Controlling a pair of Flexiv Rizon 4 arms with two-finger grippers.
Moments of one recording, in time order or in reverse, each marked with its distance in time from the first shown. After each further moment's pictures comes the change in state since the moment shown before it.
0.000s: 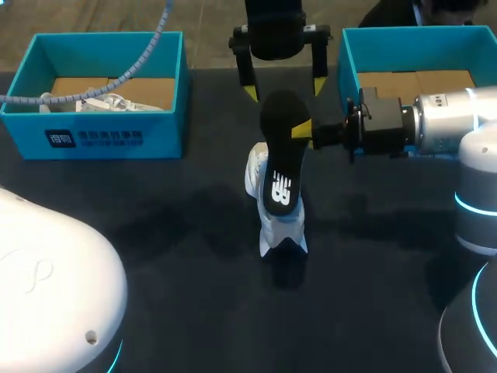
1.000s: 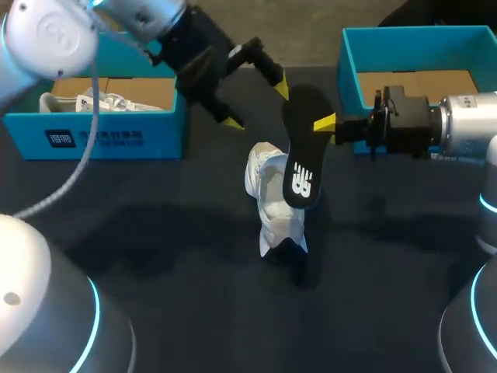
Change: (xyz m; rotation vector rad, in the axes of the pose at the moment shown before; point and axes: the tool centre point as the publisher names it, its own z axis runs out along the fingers) left arm 0.038 -0.009 0.018 -0.003 -0.577 0.028; right arm 0.011 0.000 -0.038 -0.036 0.058 0.028
